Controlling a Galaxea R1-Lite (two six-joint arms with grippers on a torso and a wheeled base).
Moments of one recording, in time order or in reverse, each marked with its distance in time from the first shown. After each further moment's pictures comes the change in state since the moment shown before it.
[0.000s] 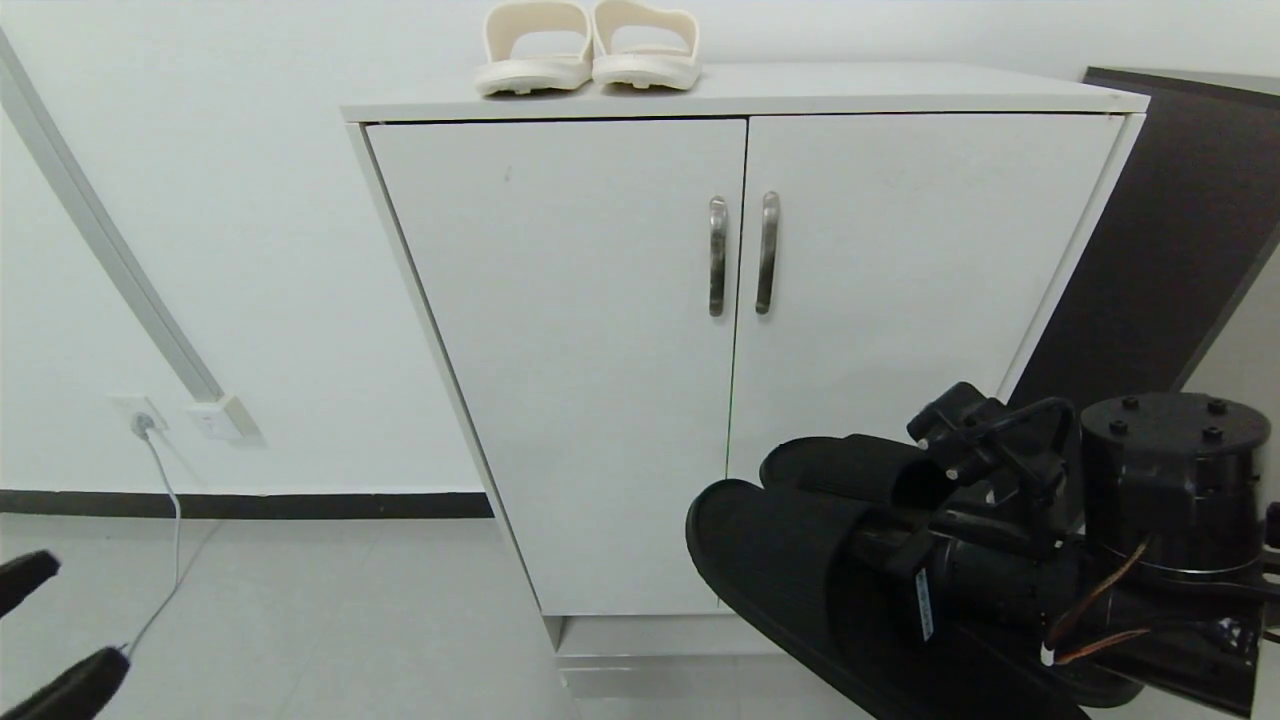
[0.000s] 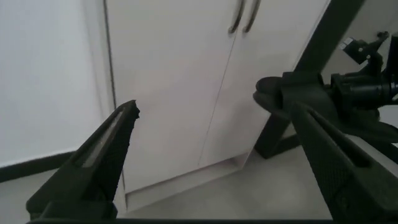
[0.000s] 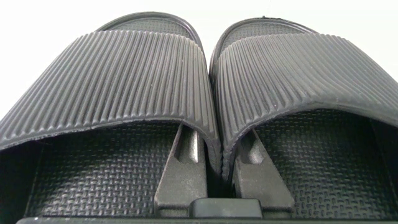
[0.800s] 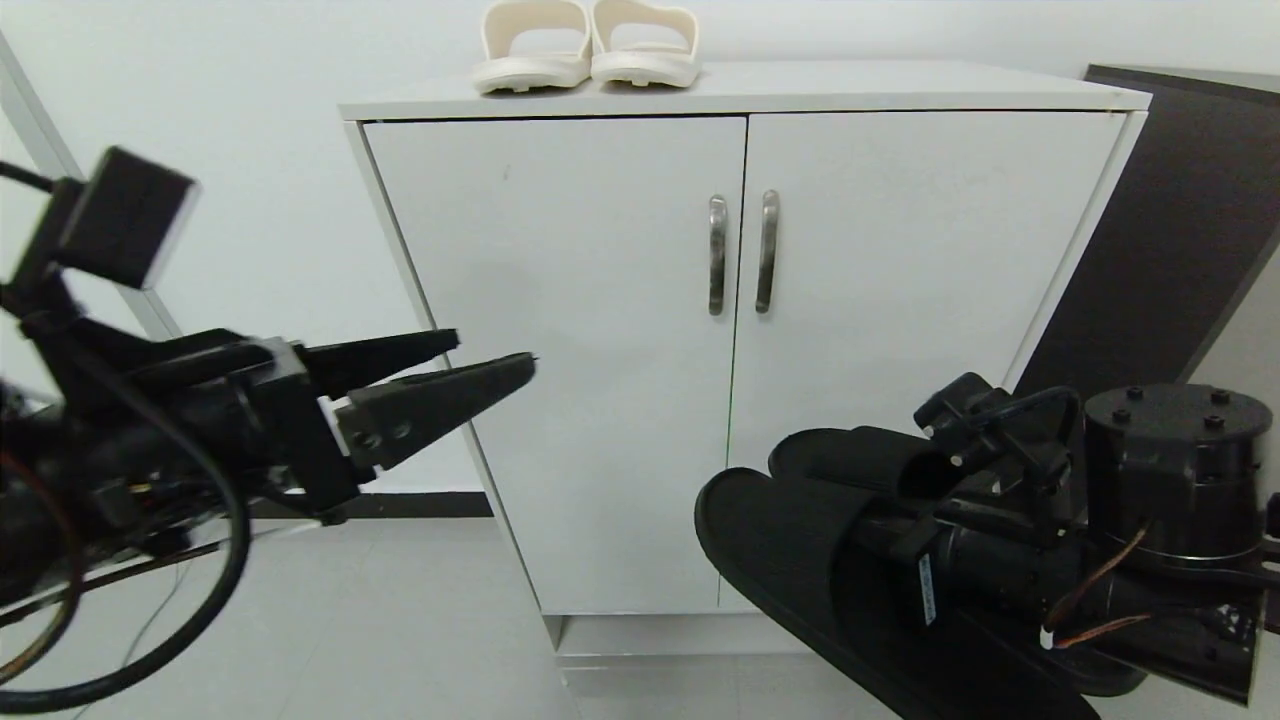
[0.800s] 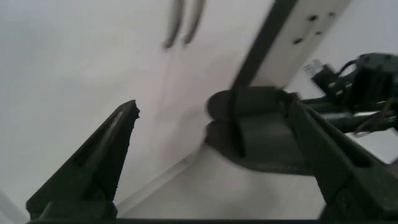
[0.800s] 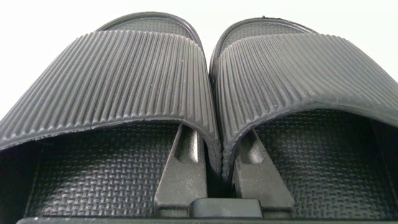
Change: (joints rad) left arm -0.430 0.650 -0.359 -0.279 0.076 -0.010; right arm -0.028 0.003 -0.008 -0.001 -0.003 0.003
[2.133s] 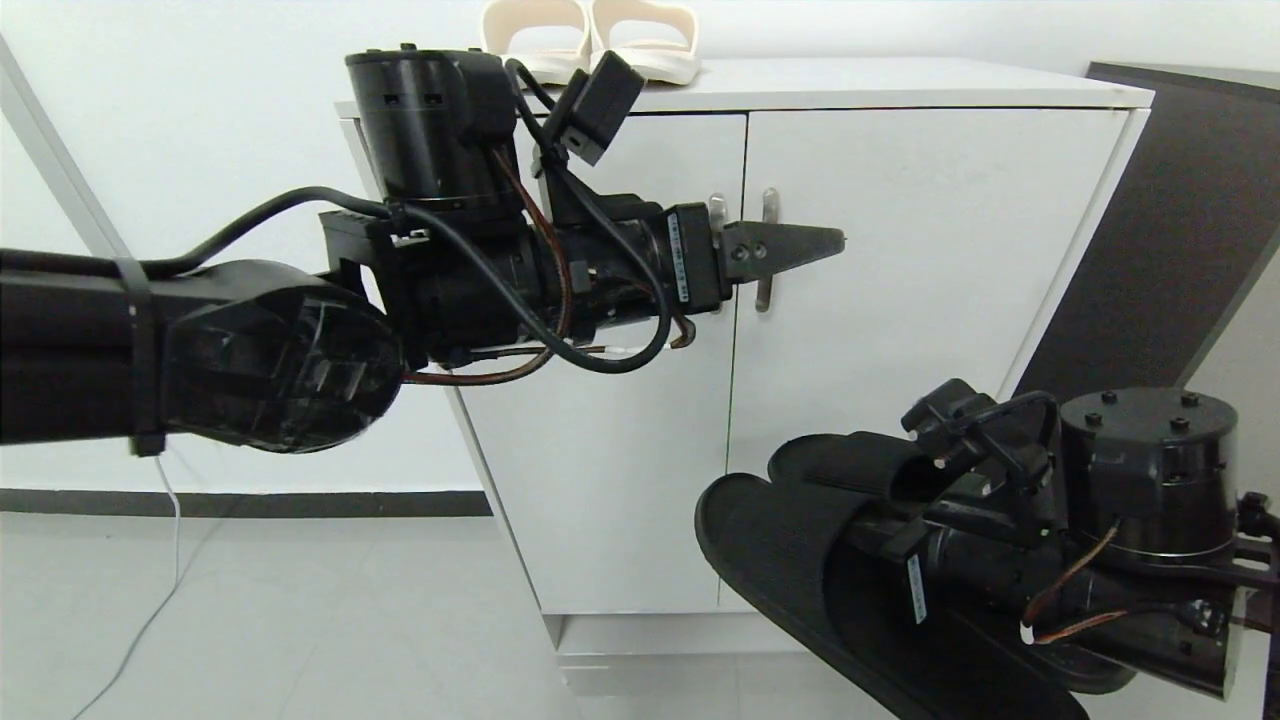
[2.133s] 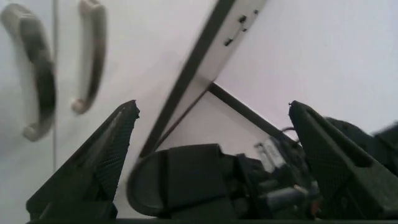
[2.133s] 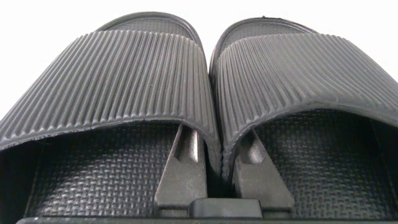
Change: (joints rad) left arm -0.203 0.560 -0.691 0.129 -0.140 -0.132; right arm -0.007 0.027 -0.005 0.000 -0.001 -0.001
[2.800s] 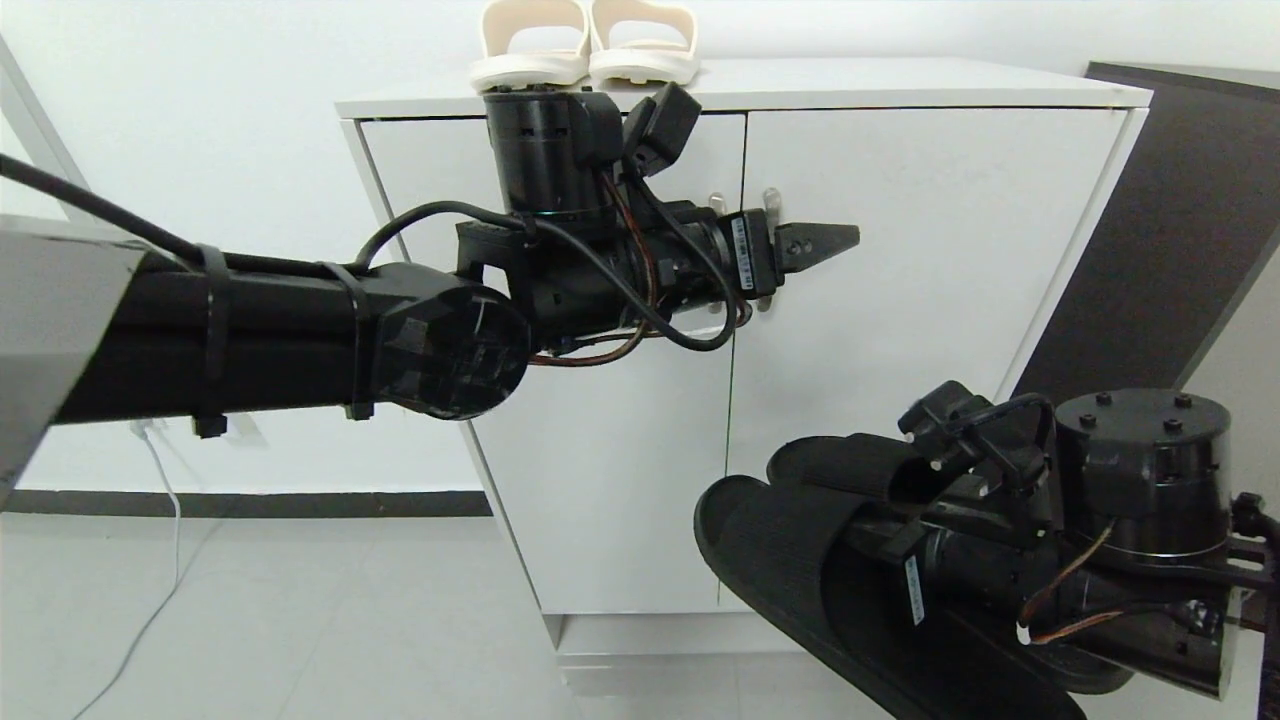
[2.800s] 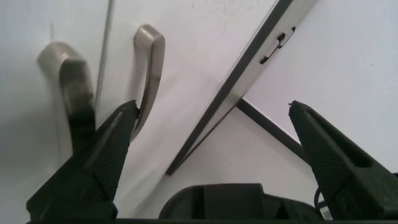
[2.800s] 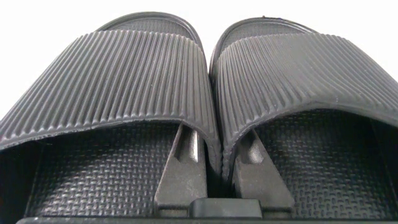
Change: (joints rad) left arm -0.002 0.182 -0.208 0.009 0.160 0.012; right arm 0.000 0.004 0.000 0.000 0.001 -0.001
